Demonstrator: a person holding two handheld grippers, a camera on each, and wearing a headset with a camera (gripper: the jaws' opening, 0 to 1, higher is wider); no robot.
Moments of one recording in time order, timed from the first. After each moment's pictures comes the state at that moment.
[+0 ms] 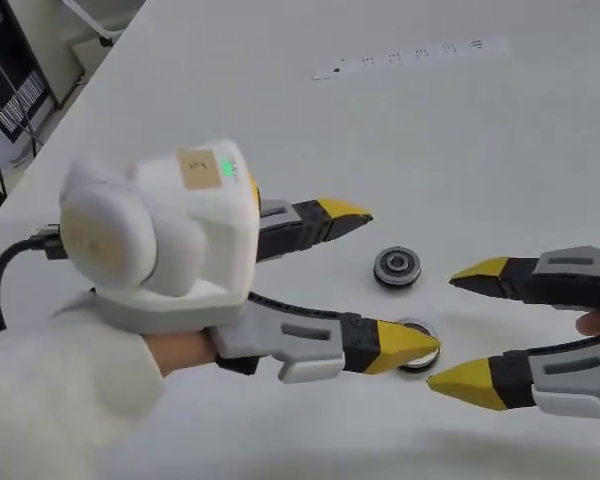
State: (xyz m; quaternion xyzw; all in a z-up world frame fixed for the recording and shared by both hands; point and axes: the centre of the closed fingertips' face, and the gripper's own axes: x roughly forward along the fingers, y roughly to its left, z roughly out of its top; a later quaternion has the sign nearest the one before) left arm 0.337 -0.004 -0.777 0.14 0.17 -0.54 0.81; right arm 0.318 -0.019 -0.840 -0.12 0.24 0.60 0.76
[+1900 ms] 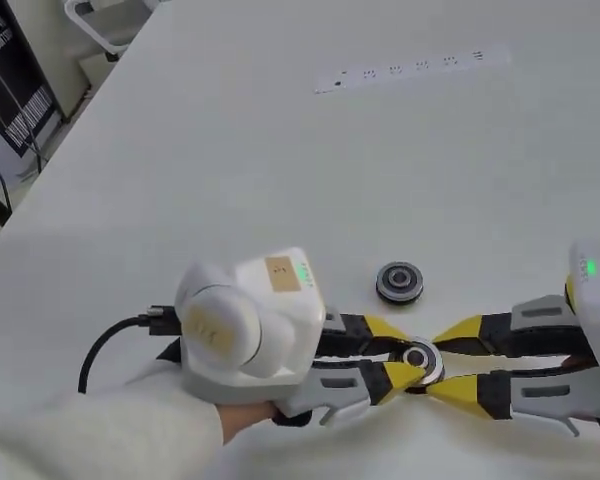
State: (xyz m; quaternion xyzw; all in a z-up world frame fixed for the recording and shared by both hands) left arm 0.323 -0.014 -0.850 0.15 0.25 -0.55 0.79; right arm 0.314 -0.014 -0.865 -0.16 0.23 0.62 0.74
